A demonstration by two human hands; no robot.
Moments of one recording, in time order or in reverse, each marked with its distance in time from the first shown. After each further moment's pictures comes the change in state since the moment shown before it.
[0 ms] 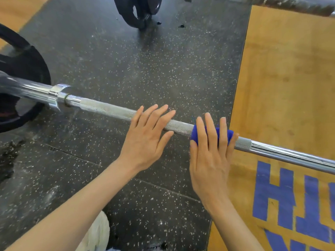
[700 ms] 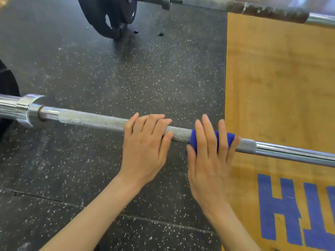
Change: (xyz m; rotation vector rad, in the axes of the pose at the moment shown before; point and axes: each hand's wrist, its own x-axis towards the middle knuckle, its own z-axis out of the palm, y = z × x) left_hand 0.057 -0.005 0.014 -0.096 0.158 -0.033; right_hand 0.043 0.002 0.029 -0.088 0.066 0.060
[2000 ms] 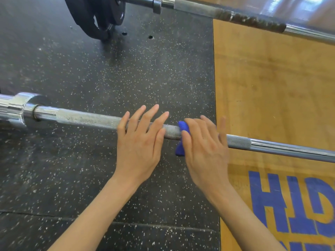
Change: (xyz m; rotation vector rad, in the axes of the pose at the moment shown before) left_hand 0.011 -0.022 -0.003 -0.005 -0.036 -0.012; right_hand 0.039 -0.015 -0.007 -0.006 -0.109 -0.025
